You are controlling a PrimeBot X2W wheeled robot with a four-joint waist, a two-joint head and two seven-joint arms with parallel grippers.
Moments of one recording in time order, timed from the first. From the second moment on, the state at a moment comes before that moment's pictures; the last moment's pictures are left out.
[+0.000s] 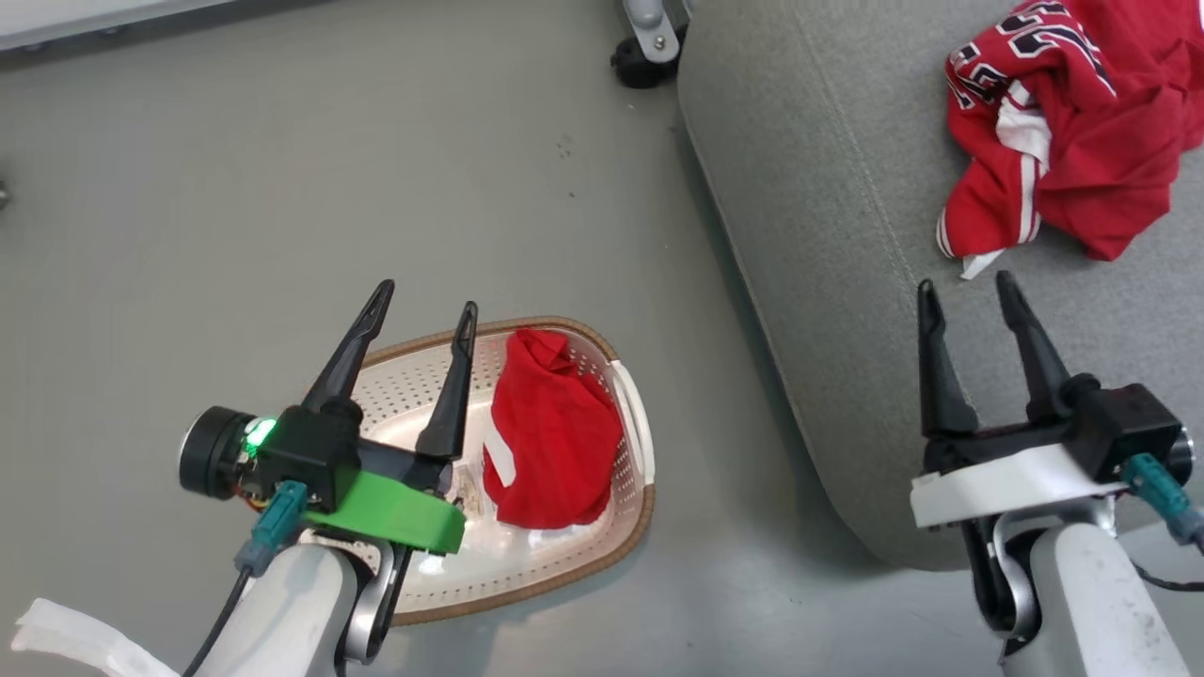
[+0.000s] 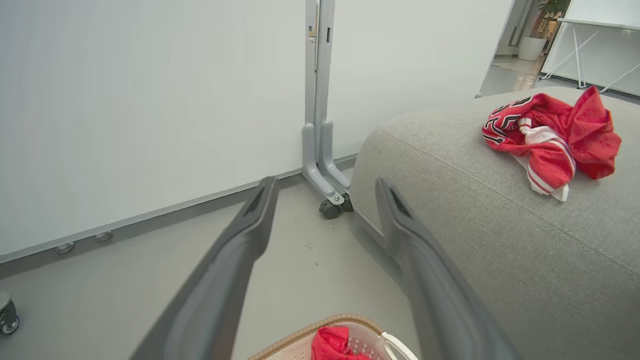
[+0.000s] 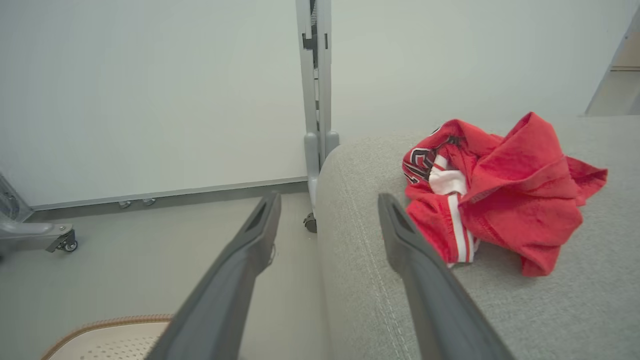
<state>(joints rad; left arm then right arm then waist) -0.32 0.29 -0.50 0.09 -0.35 0.09 -0.26 -0.18 -0.07 0.00 0.09 0.14 0.13 -0.26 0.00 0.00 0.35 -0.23</state>
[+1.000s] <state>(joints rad) 0.01 0.13 -0.08 0.13 -0.21 0.01 -0.26 0.10 -0.05 0.06 -0.09 0.12 0.13 -0.14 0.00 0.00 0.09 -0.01</state>
